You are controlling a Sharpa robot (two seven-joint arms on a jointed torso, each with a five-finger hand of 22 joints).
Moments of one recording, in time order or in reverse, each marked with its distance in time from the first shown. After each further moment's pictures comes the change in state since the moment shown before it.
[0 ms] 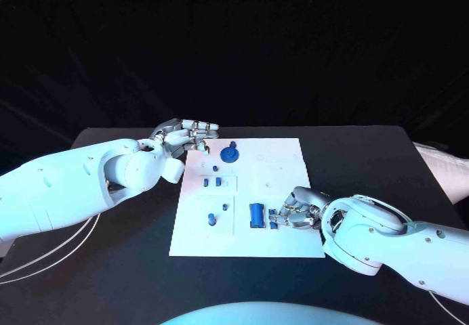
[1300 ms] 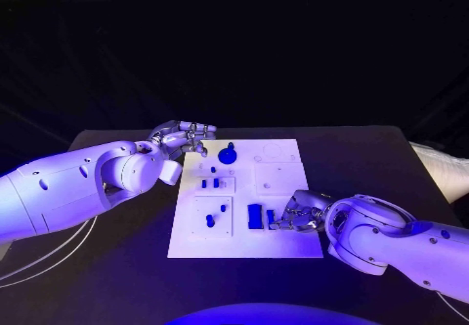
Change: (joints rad) left arm 0.000 0.000 0.000 -0.001 -0.001 0.006 -0.005; left_hand 0.000 0.000 0.000 0.000 0.000 0.000 0.000 0.004 0.000 0.000 0.000 0.000 0.000 0.000 0.000 0.000 -0.001 0.000 0.000 0.000 0.000 0.000; right arm 0.001 -0.027 0.002 -0.003 -0.019 0.074 0.030; right_hand 0.062 0.059 -0.196 -0.010 -0.153 0.010 -0.003 0.015 0.027 0.009 -0.002 -0.002 0.028 0.004 -0.004 0.012 0.001 0.000 0.004 -0.004 0.008 0.007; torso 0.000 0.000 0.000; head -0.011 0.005
